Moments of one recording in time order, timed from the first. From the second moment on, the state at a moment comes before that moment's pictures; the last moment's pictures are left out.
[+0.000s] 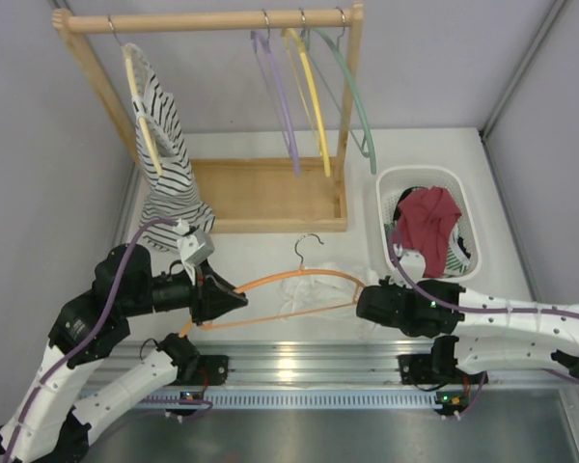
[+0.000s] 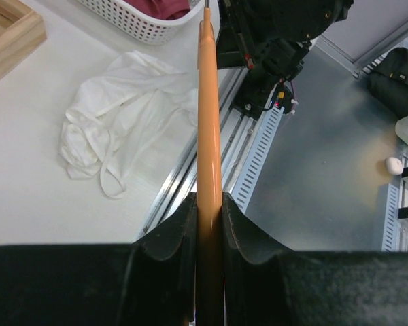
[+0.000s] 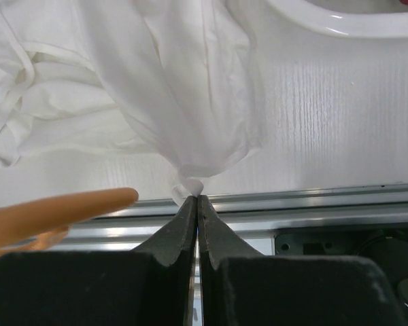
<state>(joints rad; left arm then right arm) -0.68 0.57 1.12 -0.90 0.55 -0.22 1.32 0.96 0.82 -1.19 0.62 1.41</state>
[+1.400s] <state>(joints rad) -0.68 0.62 0.76 -0.52 0.66 -0.41 1.07 0.96 1.03 -1.14 0.52 0.98</state>
